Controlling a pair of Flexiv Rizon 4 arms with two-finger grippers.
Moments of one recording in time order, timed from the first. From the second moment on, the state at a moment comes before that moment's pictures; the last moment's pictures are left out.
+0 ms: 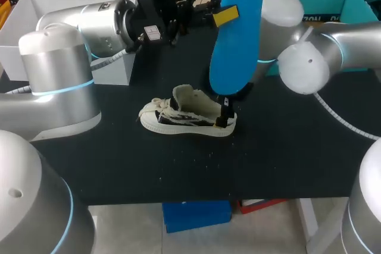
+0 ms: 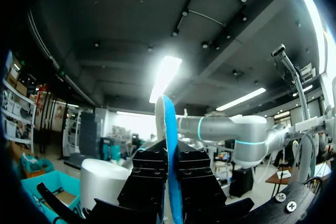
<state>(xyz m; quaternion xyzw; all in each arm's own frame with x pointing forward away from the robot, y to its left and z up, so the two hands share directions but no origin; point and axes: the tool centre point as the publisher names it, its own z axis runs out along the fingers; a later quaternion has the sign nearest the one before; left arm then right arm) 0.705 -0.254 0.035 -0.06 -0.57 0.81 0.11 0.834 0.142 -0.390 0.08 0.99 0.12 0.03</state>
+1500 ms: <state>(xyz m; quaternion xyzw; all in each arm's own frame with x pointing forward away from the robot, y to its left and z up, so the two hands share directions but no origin) 0.705 -0.254 0.035 -0.06 -0.57 0.81 0.11 0.841 0.170 -0.394 0.02 0.98 0.20 0.06</state>
